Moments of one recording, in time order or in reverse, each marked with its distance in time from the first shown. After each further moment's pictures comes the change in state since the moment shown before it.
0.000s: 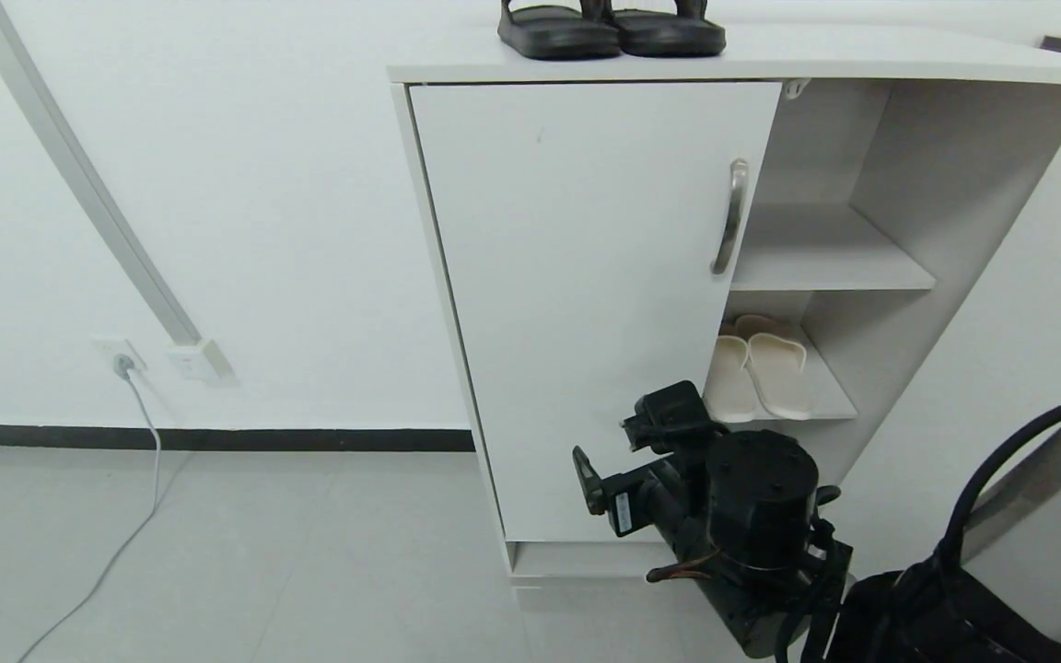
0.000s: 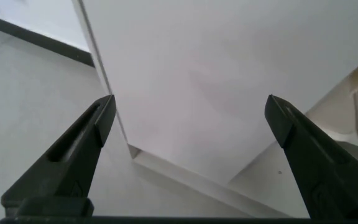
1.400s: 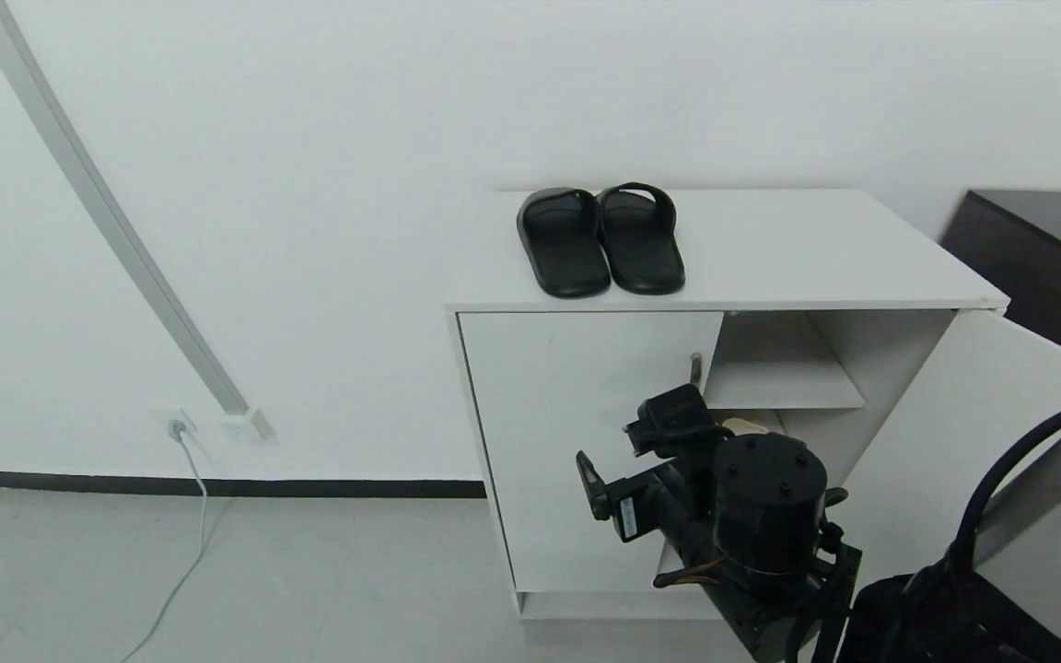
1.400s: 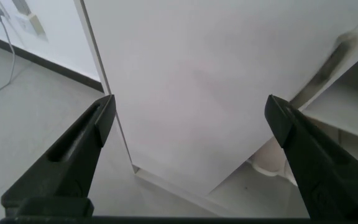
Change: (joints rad) left arm 0.000 0.000 0.001 0.000 0.000 0.000; right arm 0.002 -0.015 0.020 0.001 -0.001 -0.012
